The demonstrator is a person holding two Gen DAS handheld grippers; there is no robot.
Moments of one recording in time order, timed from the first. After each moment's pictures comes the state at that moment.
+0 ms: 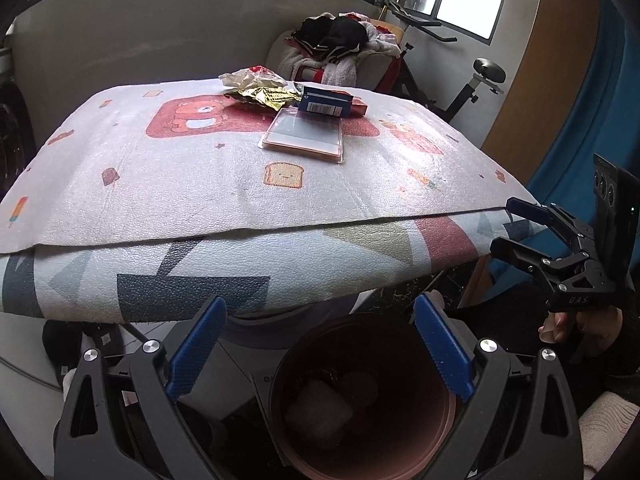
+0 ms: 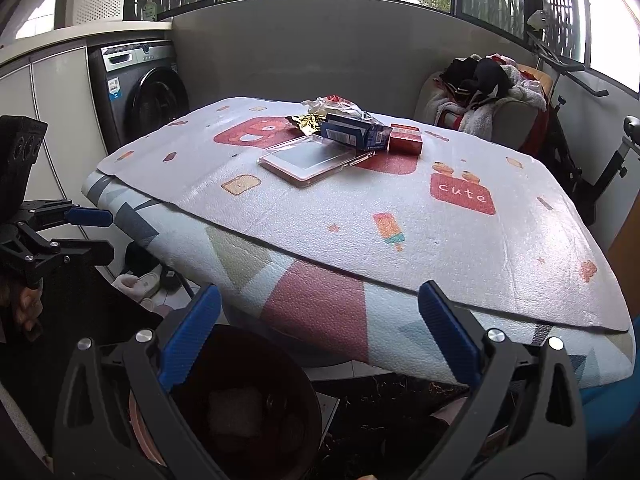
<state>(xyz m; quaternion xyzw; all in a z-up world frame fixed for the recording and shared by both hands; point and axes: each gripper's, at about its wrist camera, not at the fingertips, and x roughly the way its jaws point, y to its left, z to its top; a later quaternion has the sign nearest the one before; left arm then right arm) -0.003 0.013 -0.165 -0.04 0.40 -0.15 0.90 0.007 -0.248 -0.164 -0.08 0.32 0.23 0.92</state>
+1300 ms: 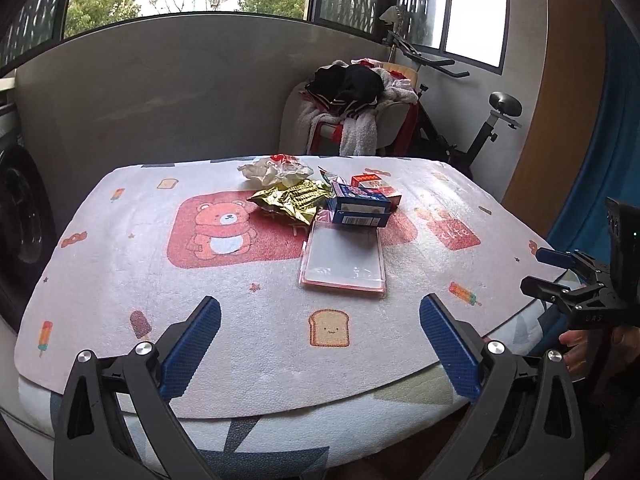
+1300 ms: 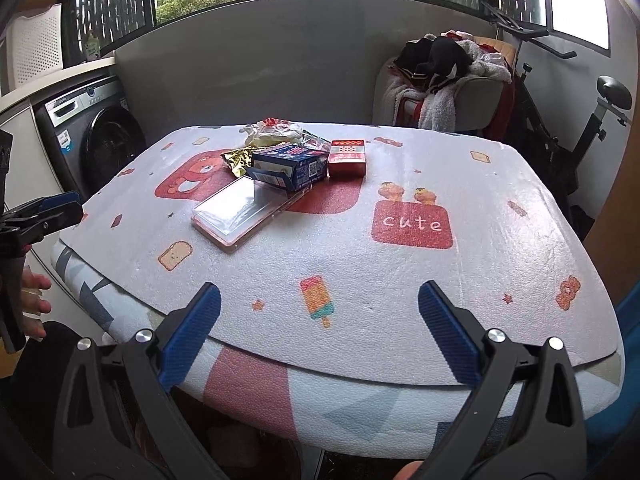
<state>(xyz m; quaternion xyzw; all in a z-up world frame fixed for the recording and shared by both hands) 0.098 0.021 -0.091 0.00 0.32 -0.12 0.94 0.100 -0.284 -0.123 0.00 0.35 0.17 0.92</state>
